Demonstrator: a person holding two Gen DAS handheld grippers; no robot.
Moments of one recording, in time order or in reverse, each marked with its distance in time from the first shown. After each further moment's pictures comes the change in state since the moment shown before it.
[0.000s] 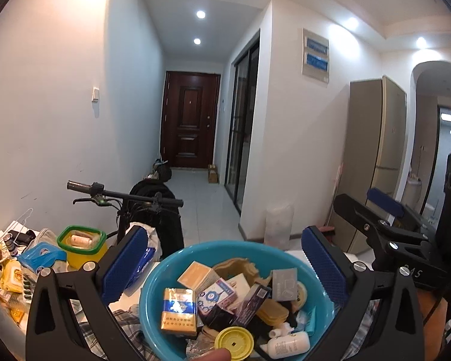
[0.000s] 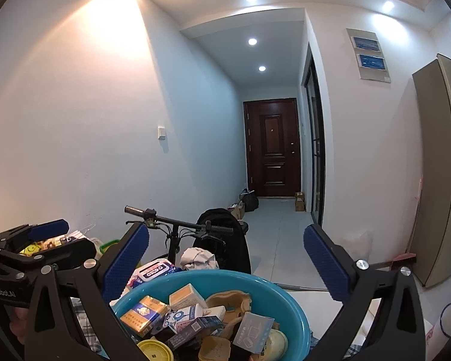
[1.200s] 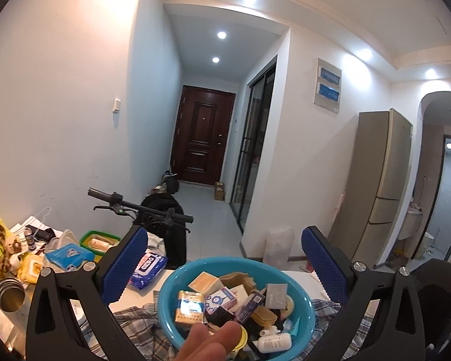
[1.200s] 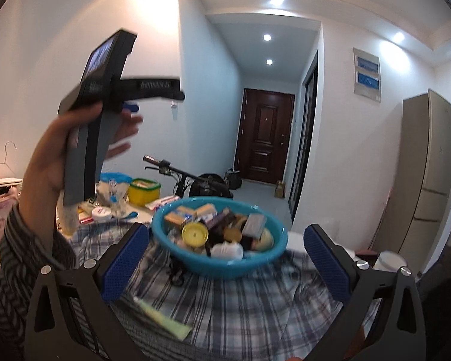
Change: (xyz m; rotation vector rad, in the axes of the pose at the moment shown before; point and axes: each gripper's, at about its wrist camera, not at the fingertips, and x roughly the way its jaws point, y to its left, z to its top) left arm -0.082 0.017 0.030 -0.079 -0.076 0.053; right arm -0.234 0.087 -0.103 -0.155 0.107 -0.053
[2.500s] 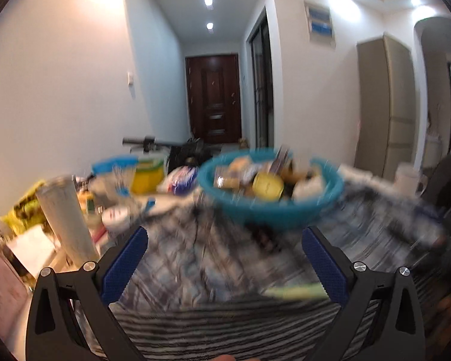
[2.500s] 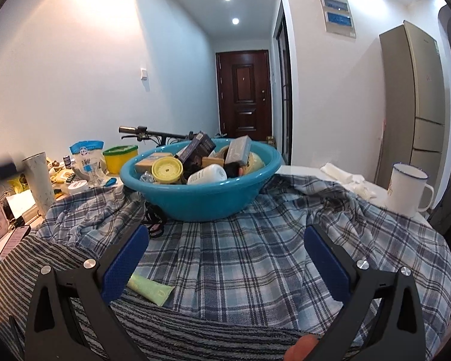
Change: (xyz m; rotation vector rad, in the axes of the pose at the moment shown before) left arm -0.093 0.016 -0.219 0.217 0.185 0.155; right arm 0.060 -0.030 -0.084 0.170 0.134 -0.060
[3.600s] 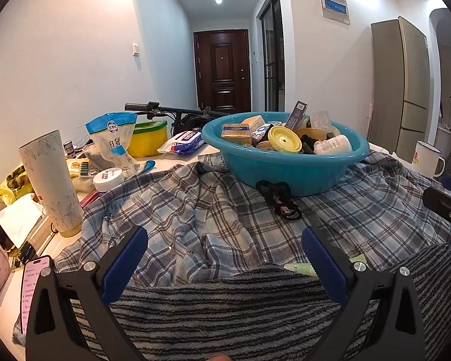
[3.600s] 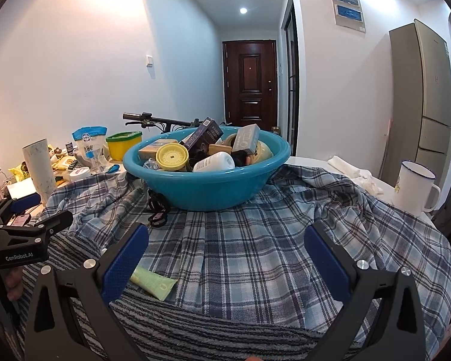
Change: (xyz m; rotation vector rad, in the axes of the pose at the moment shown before) left arm 0.036 0.000 -0.025 -0.039 0.107 0.007; right arm 0.013 0.006 -0.002 -0.025 0.064 0.019
